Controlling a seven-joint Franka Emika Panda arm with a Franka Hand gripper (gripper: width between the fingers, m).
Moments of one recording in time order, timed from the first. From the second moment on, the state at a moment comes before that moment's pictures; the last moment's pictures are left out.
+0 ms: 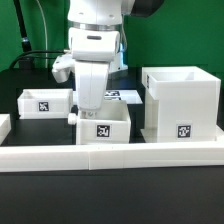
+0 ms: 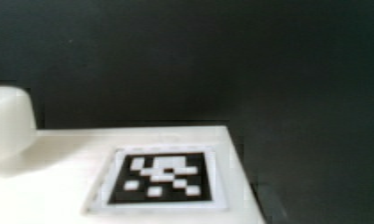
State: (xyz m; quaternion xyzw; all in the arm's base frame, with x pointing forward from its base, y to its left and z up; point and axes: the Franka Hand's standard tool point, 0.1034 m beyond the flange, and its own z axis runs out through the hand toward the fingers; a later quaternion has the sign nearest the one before) arm 0.521 -0.049 0.029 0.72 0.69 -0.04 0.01
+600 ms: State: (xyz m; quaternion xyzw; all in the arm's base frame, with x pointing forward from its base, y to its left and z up) arm 0.524 -0.036 0.025 0.74 0.68 -0.03 0.02
